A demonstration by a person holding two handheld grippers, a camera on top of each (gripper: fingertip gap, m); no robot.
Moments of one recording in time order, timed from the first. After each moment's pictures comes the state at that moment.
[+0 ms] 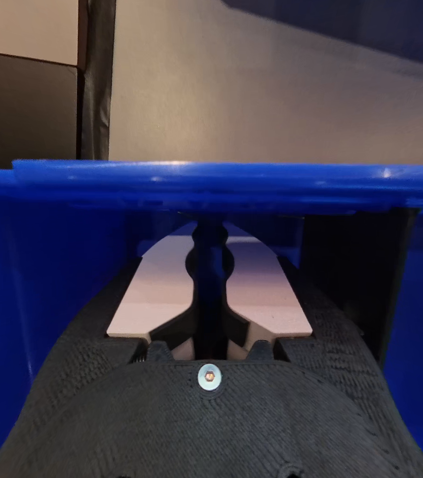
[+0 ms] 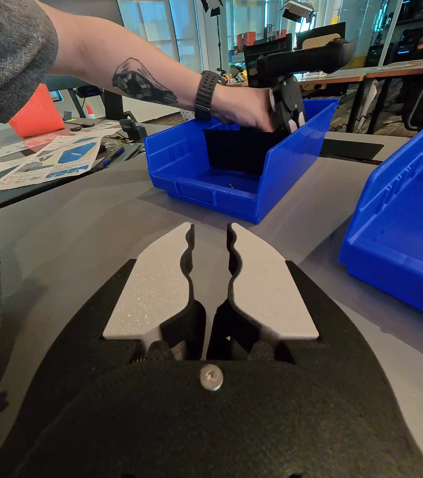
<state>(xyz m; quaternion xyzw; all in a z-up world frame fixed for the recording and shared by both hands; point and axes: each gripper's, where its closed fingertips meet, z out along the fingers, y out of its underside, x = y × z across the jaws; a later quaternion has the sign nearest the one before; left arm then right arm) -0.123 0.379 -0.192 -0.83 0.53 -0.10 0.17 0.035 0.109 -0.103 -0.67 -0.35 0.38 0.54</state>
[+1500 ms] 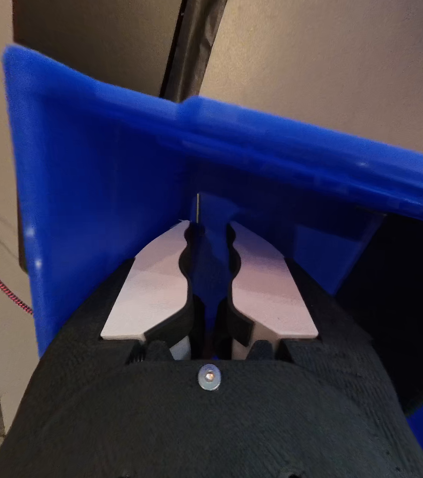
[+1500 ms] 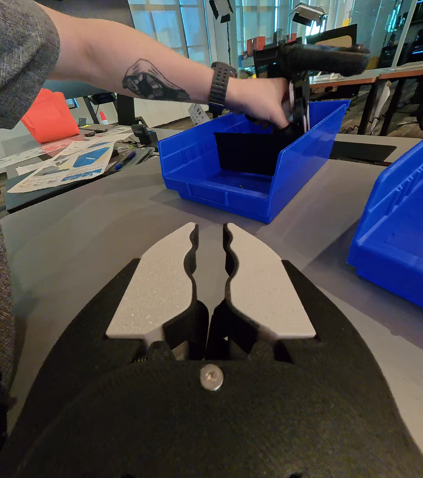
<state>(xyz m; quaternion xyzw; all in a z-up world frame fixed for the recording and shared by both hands) -0.173 0.407 -0.189 -0.89 0.44 0.03 0.11 0.026 0.106 -0.099 -0.66 -0.35 0.40 0.54</state>
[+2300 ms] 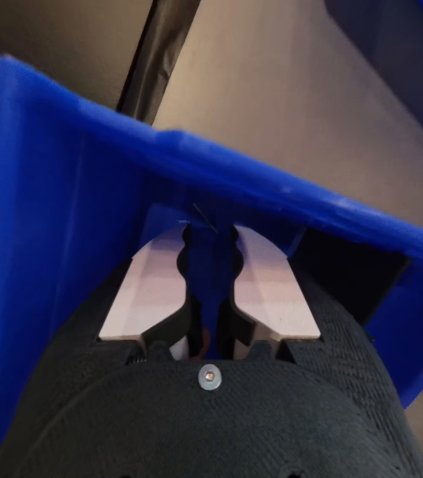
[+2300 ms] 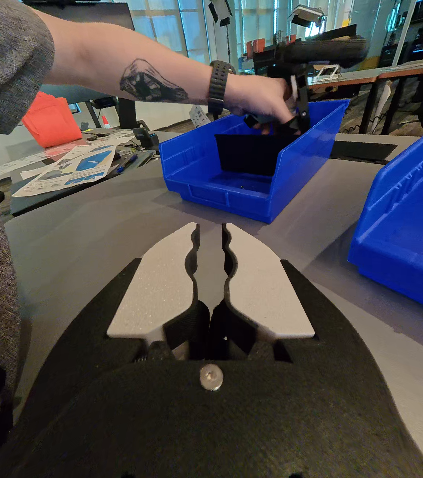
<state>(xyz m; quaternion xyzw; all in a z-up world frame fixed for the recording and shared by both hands) -0.141 0.389 -0.183 -0.92 0.38 -0.10 0.09 0.024 0.106 -0.098 -0.66 -0.34 0.40 0.54</state>
